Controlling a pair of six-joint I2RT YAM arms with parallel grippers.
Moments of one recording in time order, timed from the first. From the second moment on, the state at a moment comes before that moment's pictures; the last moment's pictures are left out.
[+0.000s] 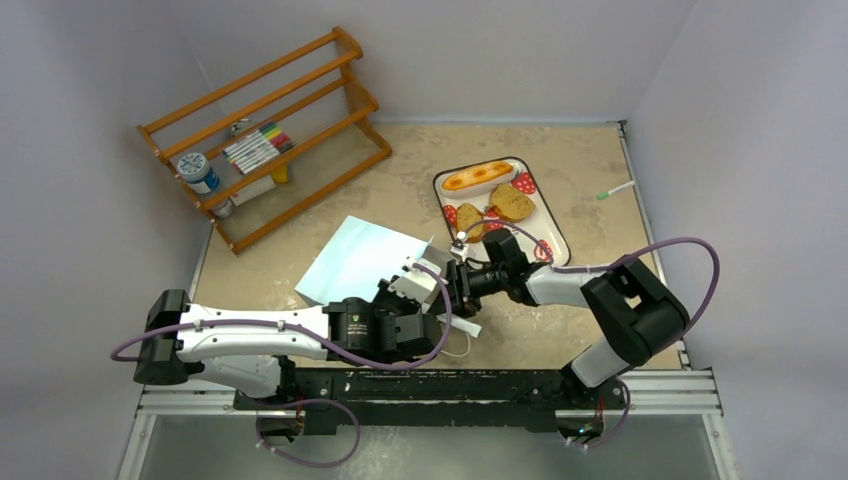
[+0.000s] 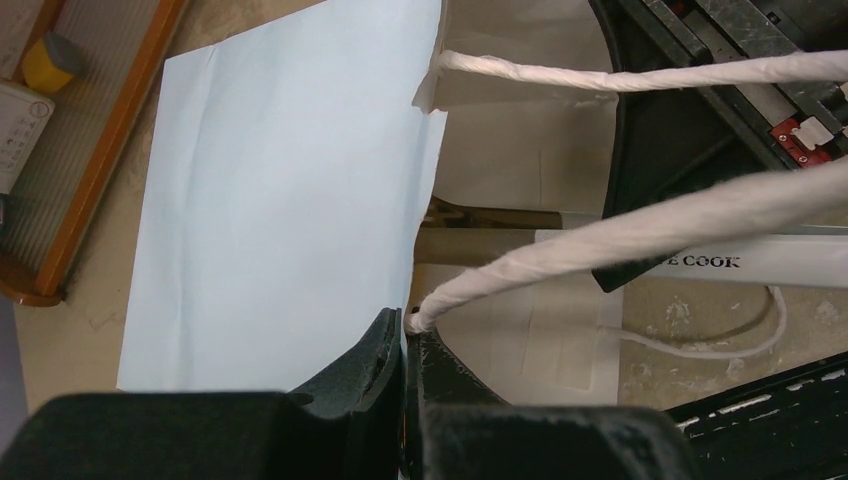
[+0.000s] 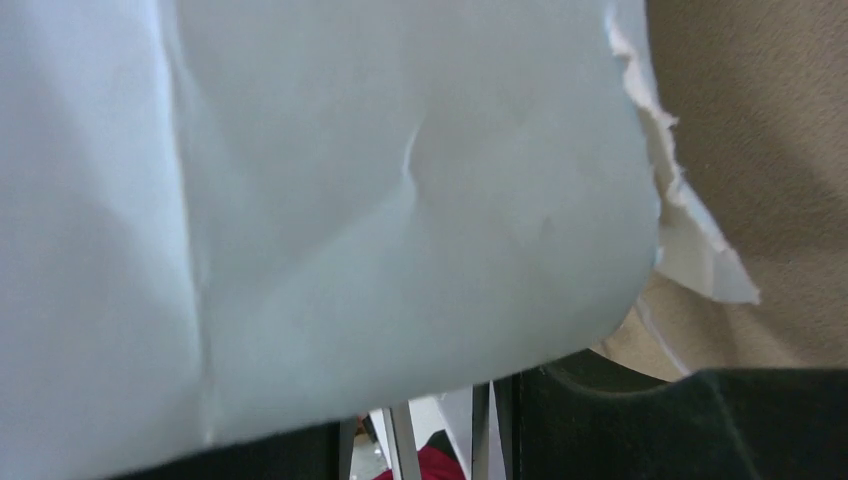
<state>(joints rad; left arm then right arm) -1.47 1.27 1.04 -0.90 -0.96 -0.69 0.59 1.55 0.55 0.25 -0.95 0.93</state>
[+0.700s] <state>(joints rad) -1.48 1.21 1.05 -1.05 -1.17 -1.00 0.58 1.32 0.61 0.04 -0.85 0.91</state>
